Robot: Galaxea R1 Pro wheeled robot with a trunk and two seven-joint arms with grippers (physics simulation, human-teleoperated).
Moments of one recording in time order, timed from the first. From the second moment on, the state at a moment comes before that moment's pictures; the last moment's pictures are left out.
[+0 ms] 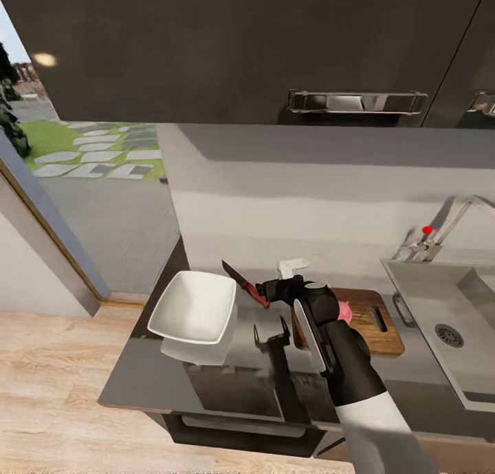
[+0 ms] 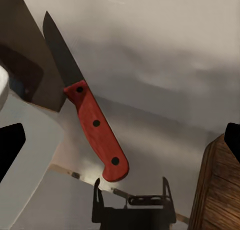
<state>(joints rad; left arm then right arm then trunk) 0.21 -0.05 0.17 -0.80 -0.10 -0.02 -0.01 -0.67 0.17 0.21 -1.38 0.05 0.89 0.04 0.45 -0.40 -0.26</state>
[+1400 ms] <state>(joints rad) 0.21 -0.05 0.17 -0.79 -0.10 -0.02 -0.01 -0.67 0.17 0.21 -1.35 0.05 0.87 0.04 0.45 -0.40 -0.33</state>
